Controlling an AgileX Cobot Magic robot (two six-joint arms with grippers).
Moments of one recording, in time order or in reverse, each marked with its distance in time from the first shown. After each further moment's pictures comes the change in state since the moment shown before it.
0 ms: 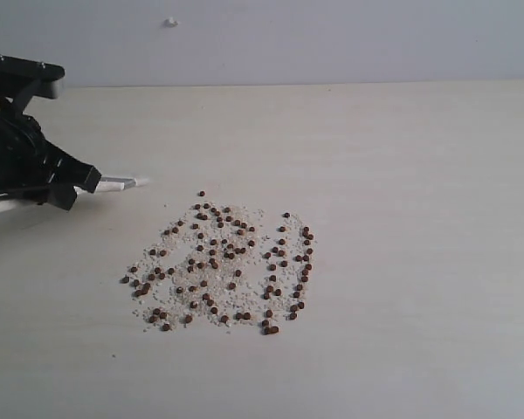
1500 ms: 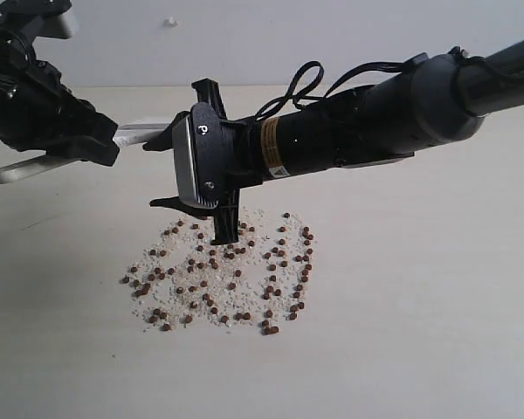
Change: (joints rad) left arm 0.002 -0.065 -0.078 -0.397 0.046 0.415; right arm 0.516 1.980 -1.167 -1.499 -0.462 -0.052
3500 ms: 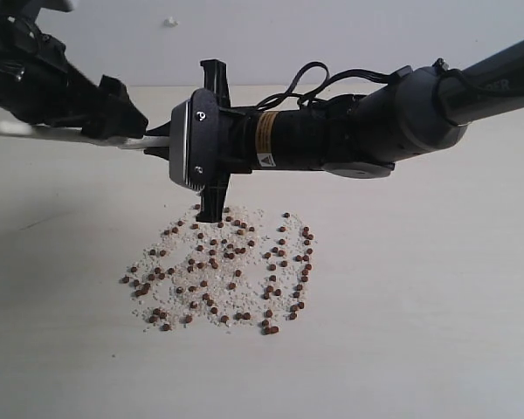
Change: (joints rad) left arm -0.002 -0.002 -0.002 -0.041 -0.205 0.107; right arm 0.004 0.050 -0.016 0.320 -0.023 -0.229
